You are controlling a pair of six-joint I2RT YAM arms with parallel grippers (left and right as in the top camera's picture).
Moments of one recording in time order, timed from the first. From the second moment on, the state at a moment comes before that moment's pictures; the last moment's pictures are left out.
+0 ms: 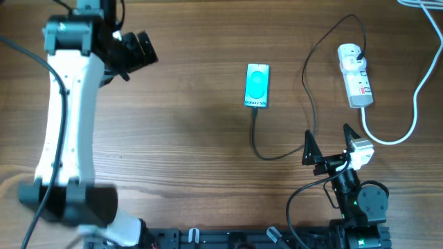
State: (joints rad) left arm -0.06 1.73 1.87 -1.32 -0.02 -0.45; right arm 0.08 0.02 0.01 0.00 -0.12 0.15
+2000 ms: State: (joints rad) left arm -0.01 0.01 0.01 -0.07 0.03 -0.05; right arm 0.08 0.01 0.01 0.00 -0.12 0.15
